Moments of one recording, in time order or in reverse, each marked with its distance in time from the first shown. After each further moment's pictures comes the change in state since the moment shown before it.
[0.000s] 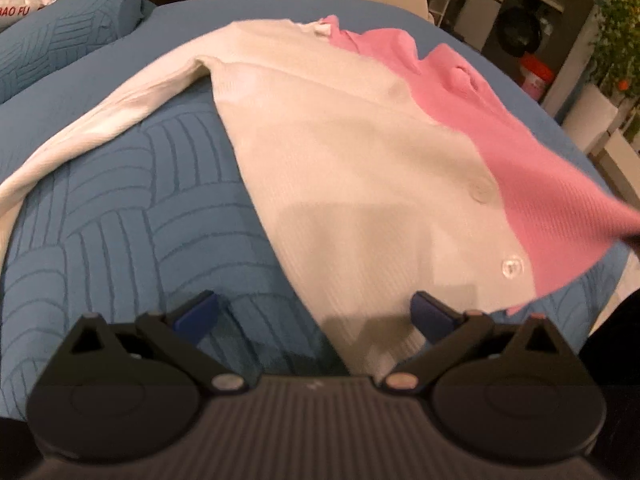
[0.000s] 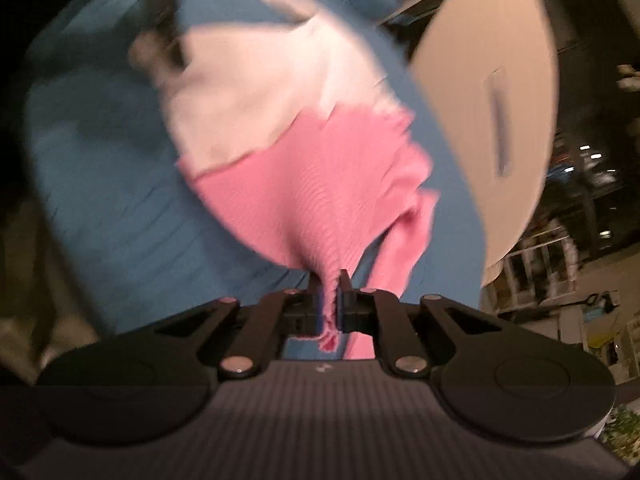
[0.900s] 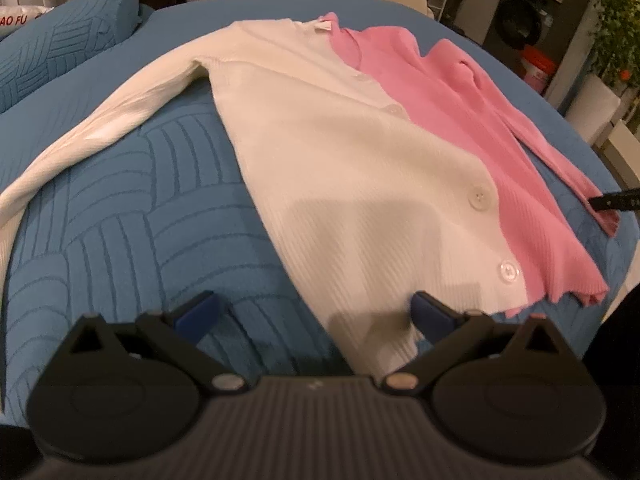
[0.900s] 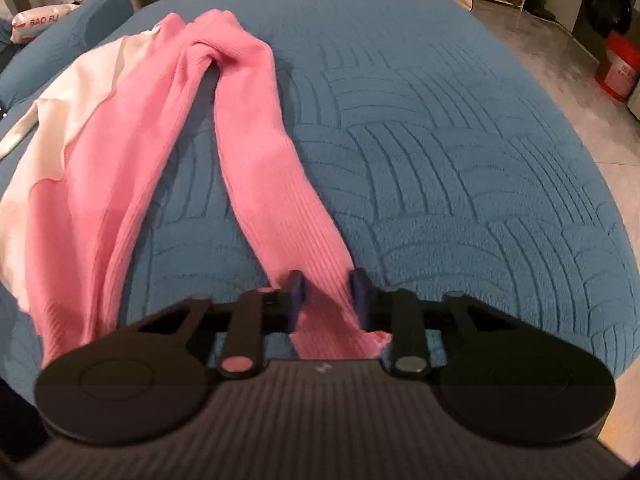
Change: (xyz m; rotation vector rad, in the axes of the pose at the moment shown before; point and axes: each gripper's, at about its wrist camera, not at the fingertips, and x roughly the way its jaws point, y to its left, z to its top) left arm -0.001 0.000 0.000 0.011 -0.011 0.008; right arm 0.115 -0.138 -0.150 1.127 0.114 0.260
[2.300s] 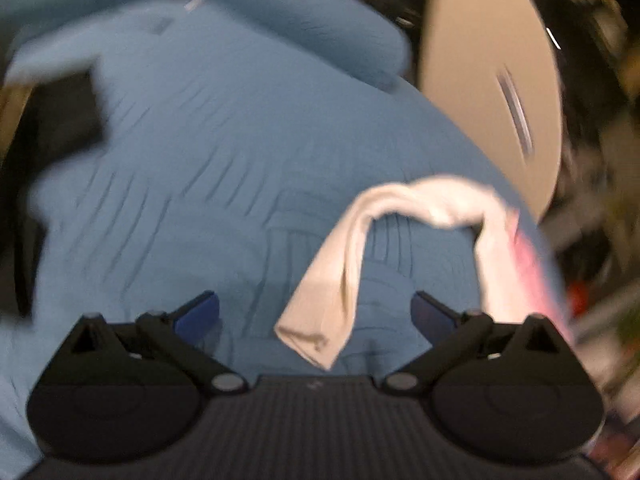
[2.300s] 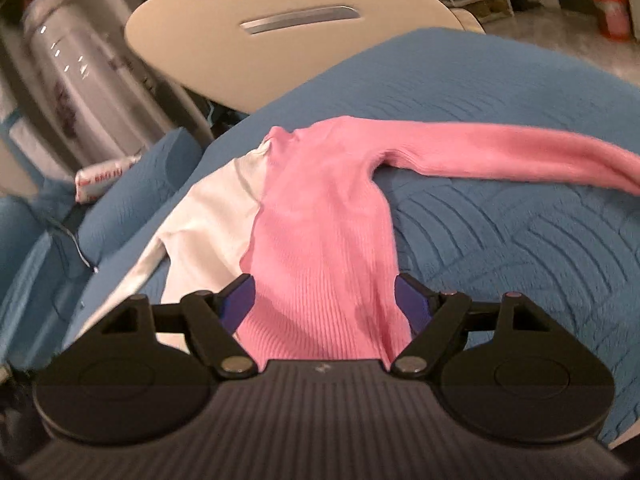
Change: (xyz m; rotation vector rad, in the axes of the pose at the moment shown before) left arm -0.109 0.241 -0.090 -0.528 -0.191 0.093; right arm -0.025 0.100 -0.020 0.434 -0.329 0.303
